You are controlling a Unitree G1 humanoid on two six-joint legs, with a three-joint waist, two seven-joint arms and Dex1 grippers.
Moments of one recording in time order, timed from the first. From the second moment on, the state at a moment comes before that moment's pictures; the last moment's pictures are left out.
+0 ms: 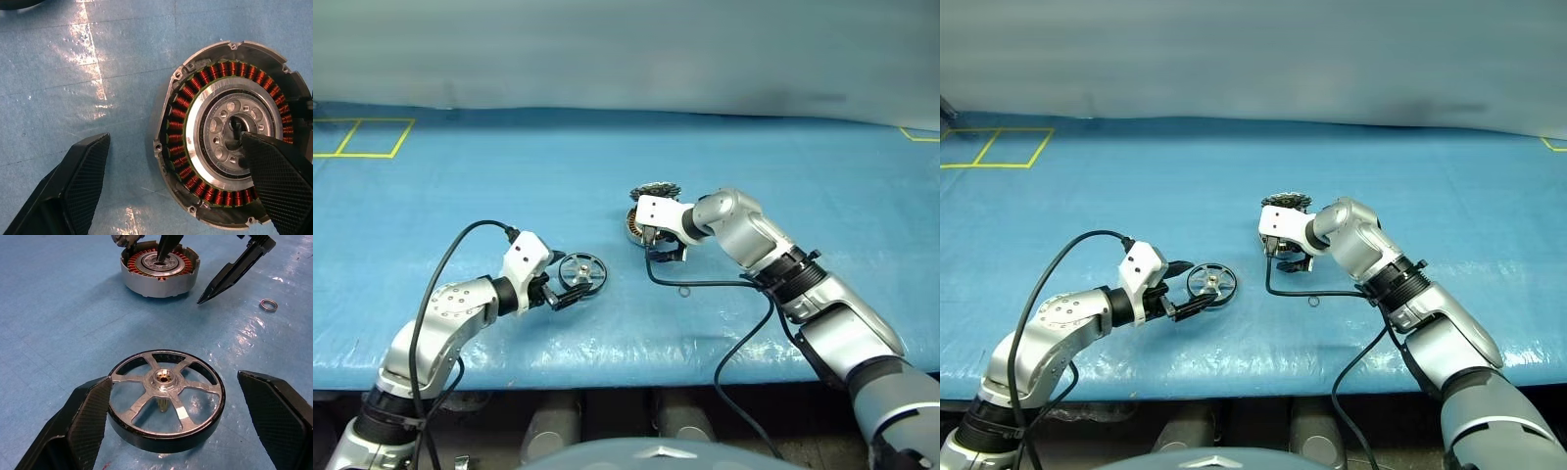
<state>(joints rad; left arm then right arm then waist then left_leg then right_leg) -0.08 0.61 -0.10 -0.43 -0.38 0.68 -0.64 -0.86 -0.52 0.62 0.27 -0.18 0.59 1.01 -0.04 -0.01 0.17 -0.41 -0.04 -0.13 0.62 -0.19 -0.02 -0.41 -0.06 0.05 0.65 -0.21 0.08</state>
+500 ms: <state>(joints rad) -0.08 0.59 -0.11 -0.43 -0.37 0.67 -0.65 -0.86 -0.50 0.59 0.26 -0.19 0.59 1.03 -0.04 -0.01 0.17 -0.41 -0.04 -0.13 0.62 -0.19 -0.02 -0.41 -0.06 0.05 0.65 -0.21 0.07</state>
